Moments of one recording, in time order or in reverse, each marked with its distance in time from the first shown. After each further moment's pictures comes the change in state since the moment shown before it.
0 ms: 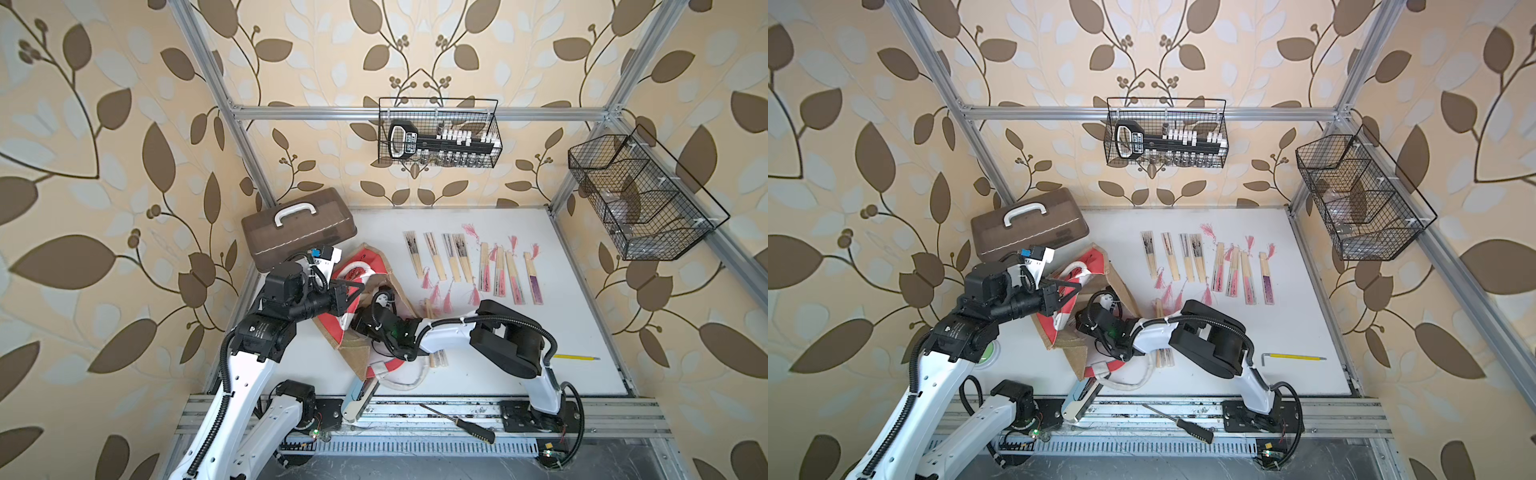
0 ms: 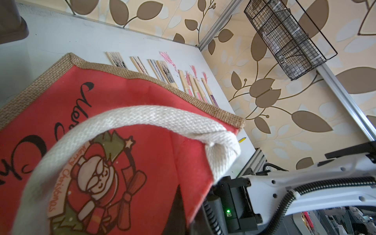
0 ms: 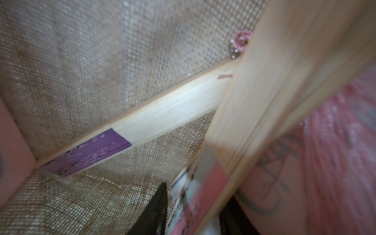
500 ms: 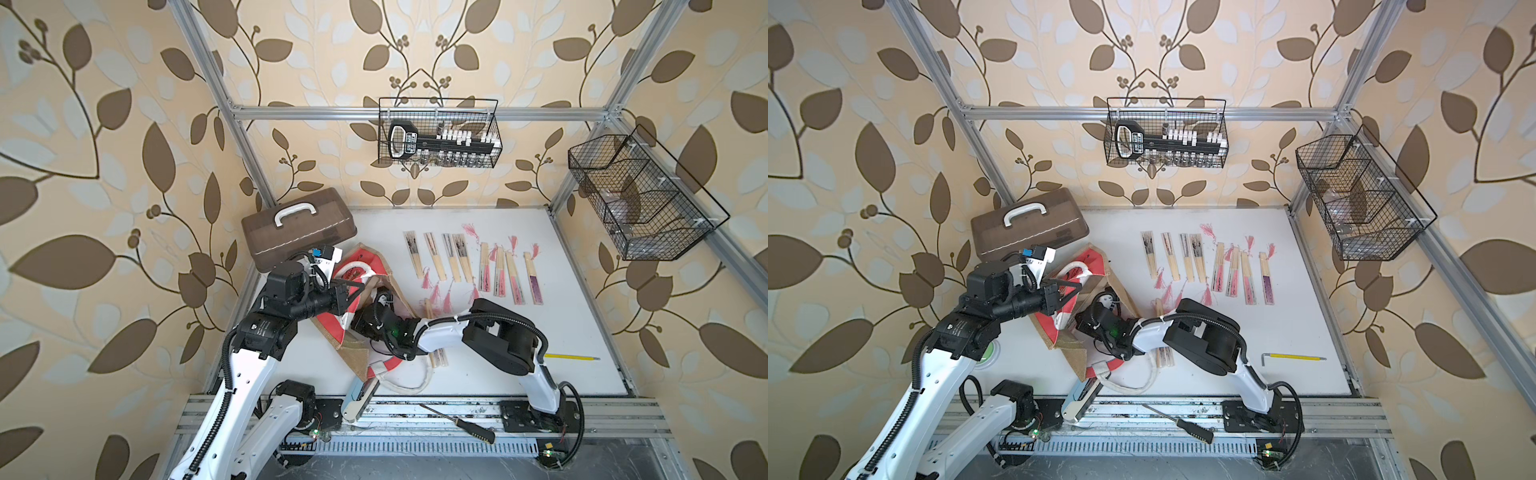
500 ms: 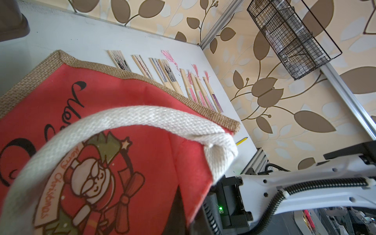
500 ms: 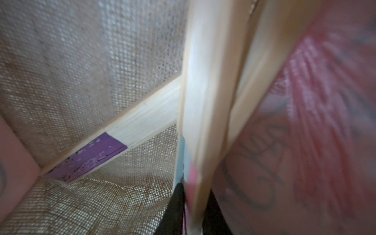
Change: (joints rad) left arm 0.000 0.010 -0.004 0.005 -0.001 0.008; right arm -0.014 0.037 0.000 0.099 -0.068 0.041
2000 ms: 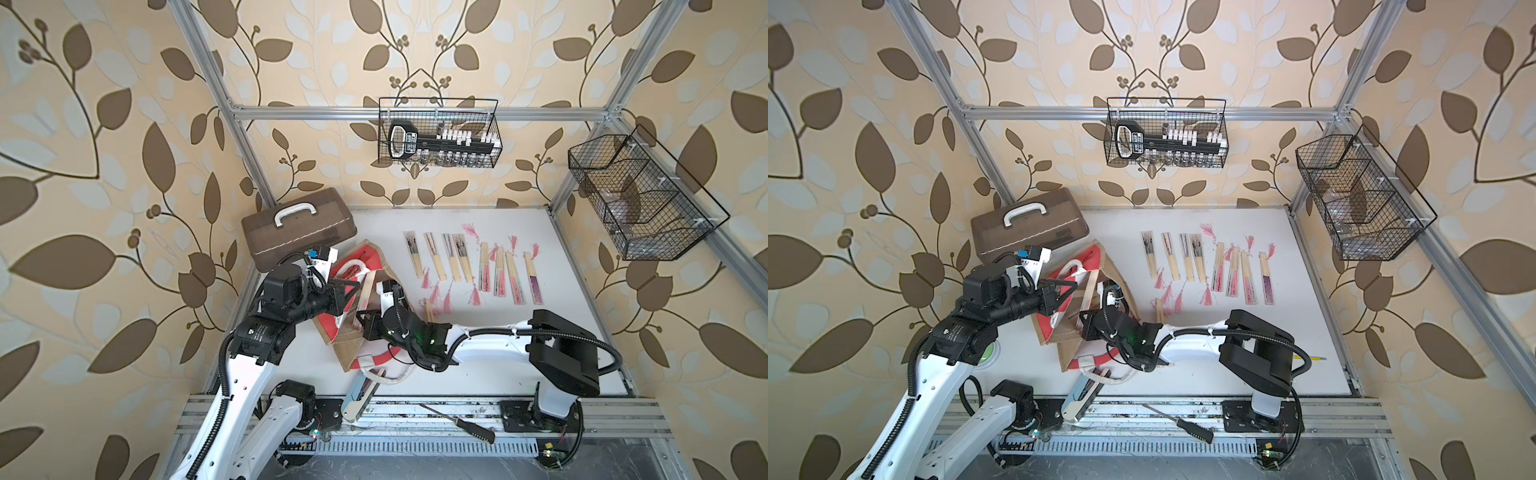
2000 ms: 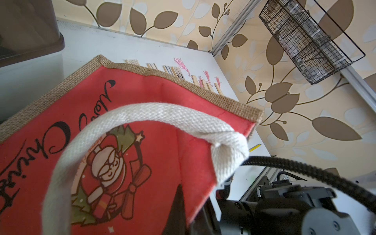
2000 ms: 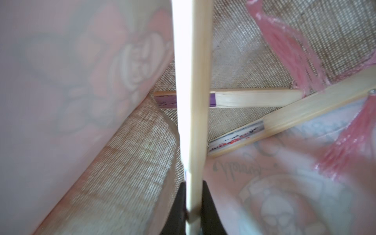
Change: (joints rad) left arm 0.000 -0.032 0.000 -0.015 -0.104 0.016; right arm 0.079 -0.394 -0.197 -0.093 0.102 -0.439
